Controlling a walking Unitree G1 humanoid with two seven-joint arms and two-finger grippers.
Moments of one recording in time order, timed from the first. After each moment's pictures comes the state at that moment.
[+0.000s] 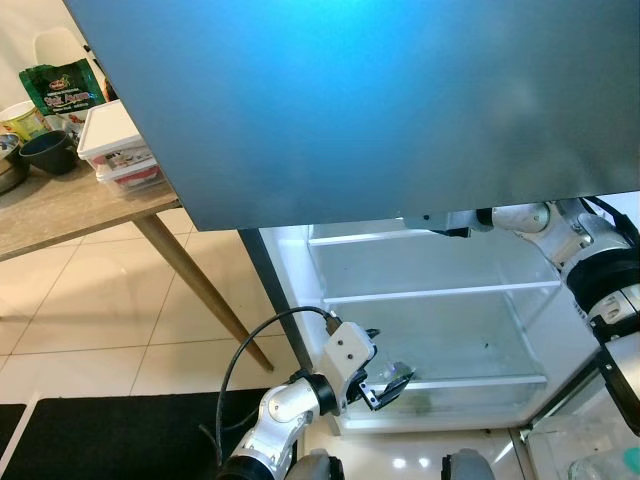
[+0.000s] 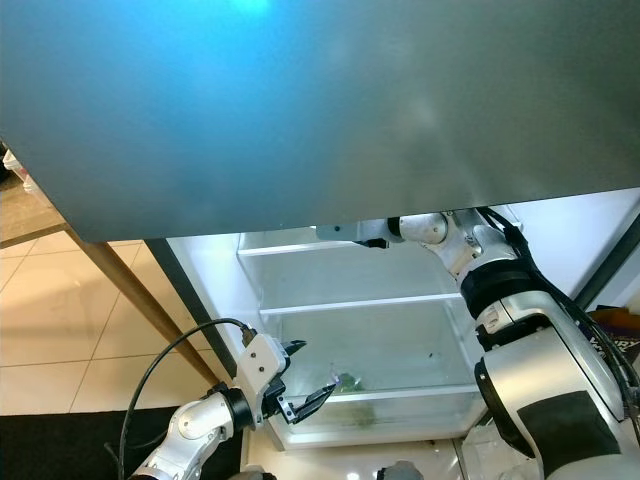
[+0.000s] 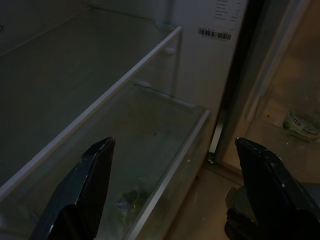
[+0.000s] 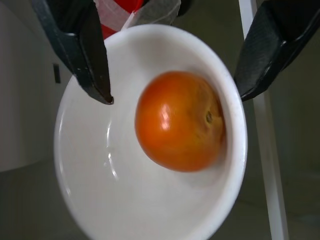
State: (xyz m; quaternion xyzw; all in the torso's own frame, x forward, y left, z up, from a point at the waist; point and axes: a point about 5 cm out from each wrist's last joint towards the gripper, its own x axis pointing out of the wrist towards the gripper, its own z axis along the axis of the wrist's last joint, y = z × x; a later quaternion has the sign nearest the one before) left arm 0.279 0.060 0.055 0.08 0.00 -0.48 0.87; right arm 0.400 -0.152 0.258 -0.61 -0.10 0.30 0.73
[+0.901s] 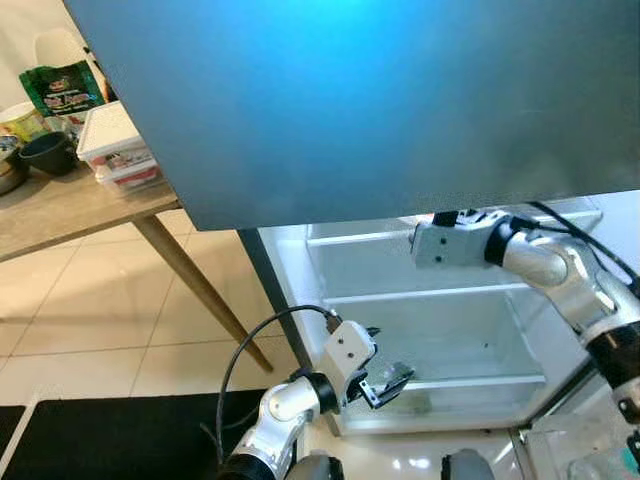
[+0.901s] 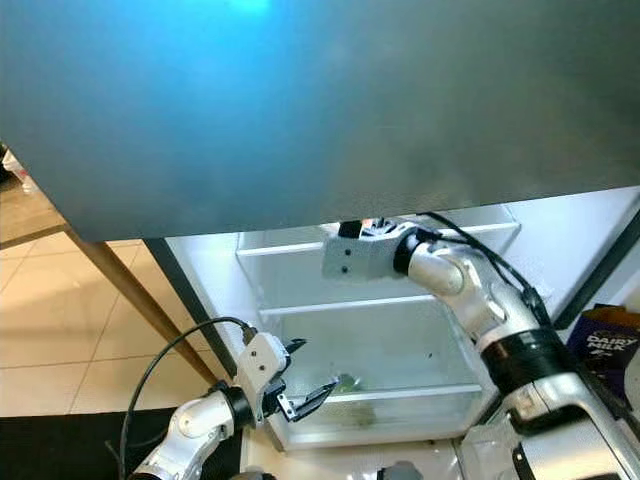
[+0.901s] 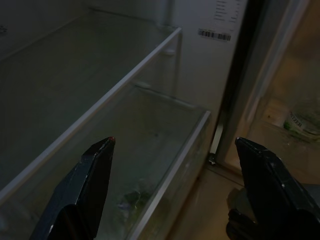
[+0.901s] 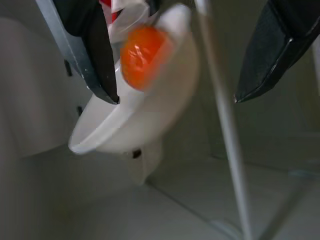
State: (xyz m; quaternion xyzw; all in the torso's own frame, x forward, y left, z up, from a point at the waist) left arm 0.280 0.059 0.055 0.08 0.00 -0.48 0.87; right arm 0.356 -0.152 0.231 -0.58 -0.17 0.29 0.74
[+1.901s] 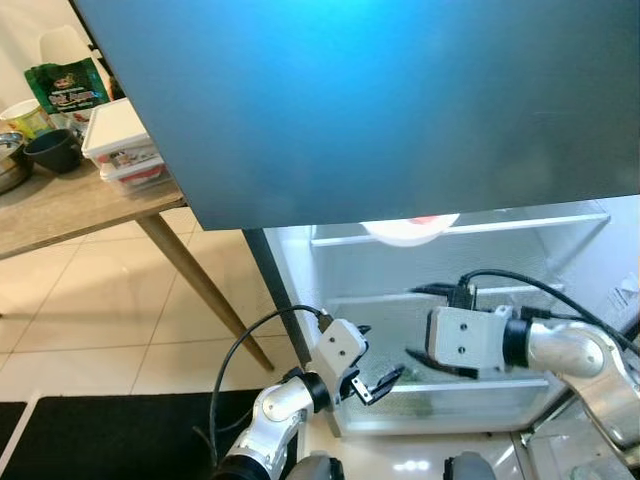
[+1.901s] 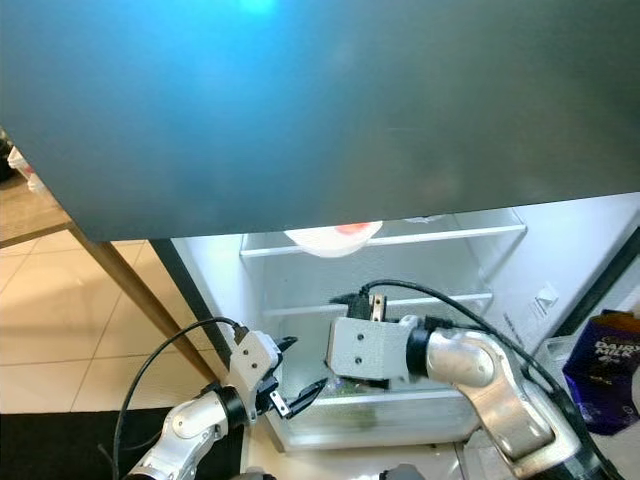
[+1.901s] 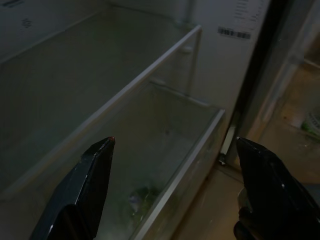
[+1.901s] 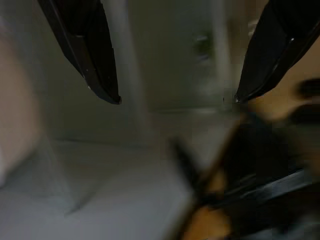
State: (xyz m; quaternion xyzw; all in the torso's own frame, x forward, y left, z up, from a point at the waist) left arm 0.282 0.080 0.047 0.08 0.02 -0.44 0.90; right arm 0.266 -0.154 0.159 -0.43 0.03 0.50 0.75
